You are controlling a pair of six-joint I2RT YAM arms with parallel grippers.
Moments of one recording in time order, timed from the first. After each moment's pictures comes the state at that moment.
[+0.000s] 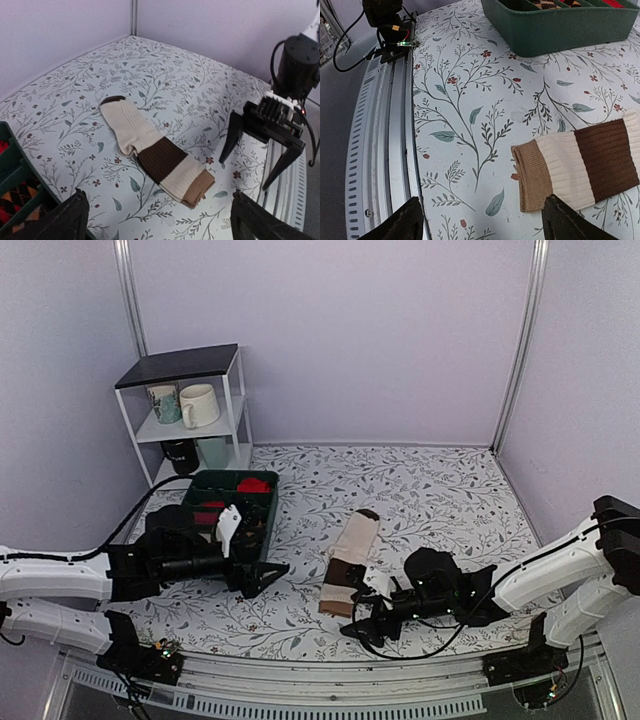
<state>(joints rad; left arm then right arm) -0.94 0.99 0.45 0.23 0.08 -0.07 1.18 1.47 0.48 0.44 -0.19 0.09</state>
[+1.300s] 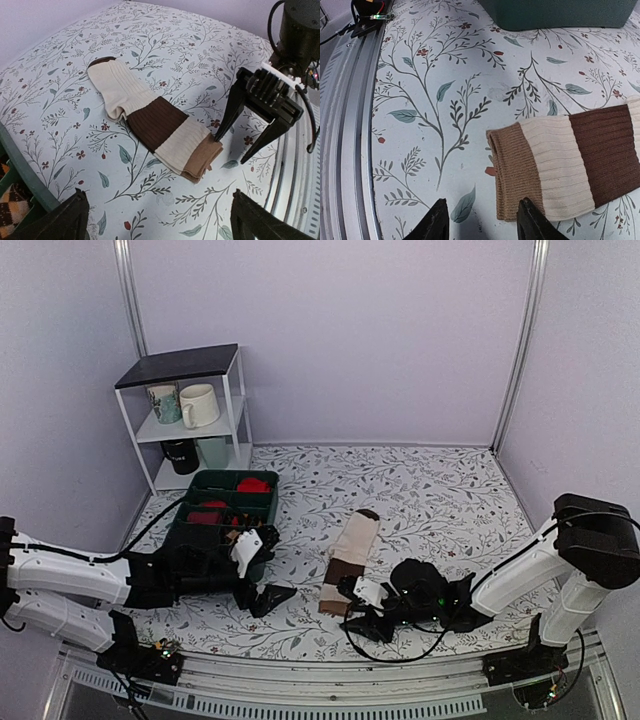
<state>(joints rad) -1.04 1.14 0.42 0.25 0.00 -0.04 1.18 1.67 0.49 0.58 -0.11 -0.01</state>
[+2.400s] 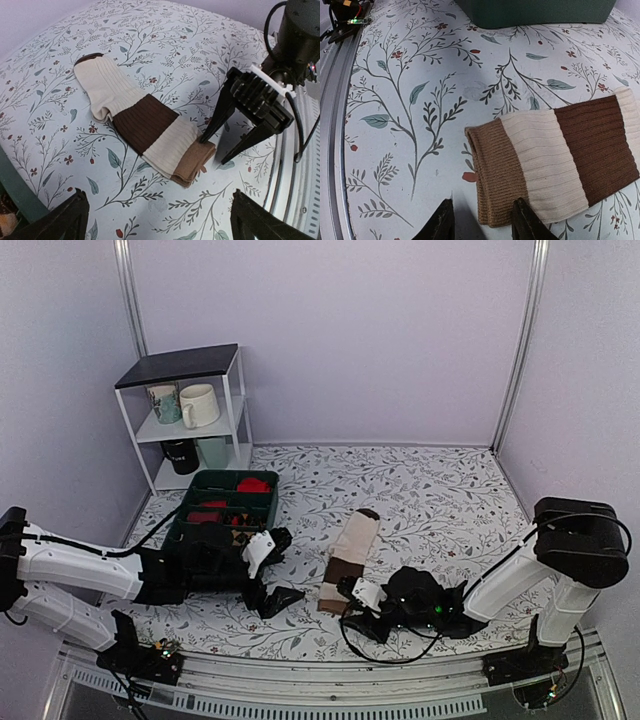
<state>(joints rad) -1.05 1.24 0.47 0.25 0.03 -0.03 1.20 1.76 0.48 0.70 0.00 0.00</state>
